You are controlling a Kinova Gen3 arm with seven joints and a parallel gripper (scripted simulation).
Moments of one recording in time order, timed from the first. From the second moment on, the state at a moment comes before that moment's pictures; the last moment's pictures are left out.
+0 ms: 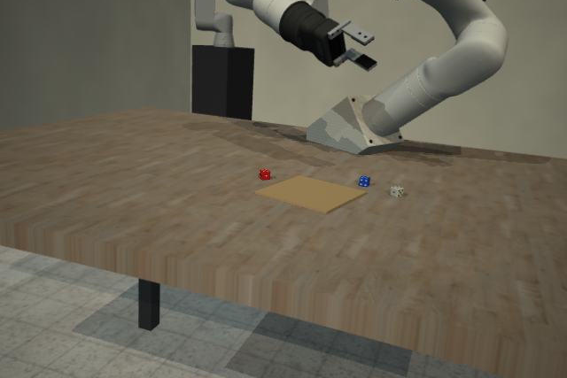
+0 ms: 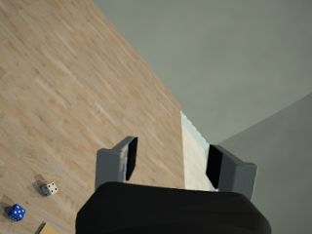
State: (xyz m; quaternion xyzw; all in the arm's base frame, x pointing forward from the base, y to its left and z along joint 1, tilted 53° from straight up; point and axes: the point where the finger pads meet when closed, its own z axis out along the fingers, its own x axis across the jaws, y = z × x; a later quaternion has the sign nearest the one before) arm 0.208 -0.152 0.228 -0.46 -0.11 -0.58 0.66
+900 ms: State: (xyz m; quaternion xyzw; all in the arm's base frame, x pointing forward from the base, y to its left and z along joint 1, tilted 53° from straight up) arm 0.319 -0.216 0.076 -0.88 0.00 -0.23 0.43
